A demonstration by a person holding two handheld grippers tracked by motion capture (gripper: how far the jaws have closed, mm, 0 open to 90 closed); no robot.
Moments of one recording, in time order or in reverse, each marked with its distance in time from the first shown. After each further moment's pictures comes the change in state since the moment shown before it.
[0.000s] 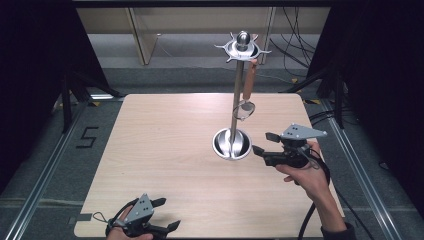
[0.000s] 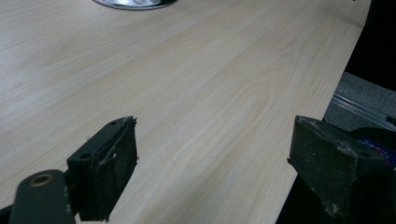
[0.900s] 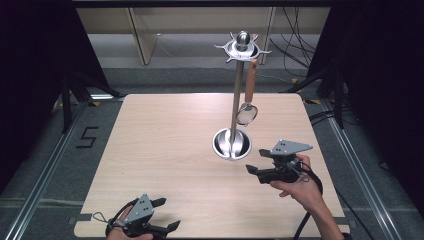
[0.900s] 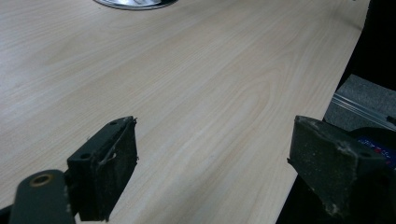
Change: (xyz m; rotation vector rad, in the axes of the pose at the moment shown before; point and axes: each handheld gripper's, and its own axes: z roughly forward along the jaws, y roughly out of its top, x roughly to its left) left arm 0.001 0.000 0.000 -0.003 0.002 0.023; right arm 0.019 -0.033 0.014 0.113 0.061 -0.010
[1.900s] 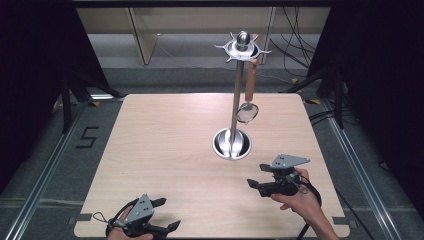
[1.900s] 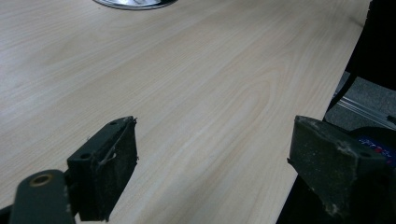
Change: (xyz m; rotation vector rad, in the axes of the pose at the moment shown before) left arm -0.002 0.000 0.002 -0.016 -0.004 -0.017; right arm 0.006 -0.042 0.009 0.070 0.040 0.070
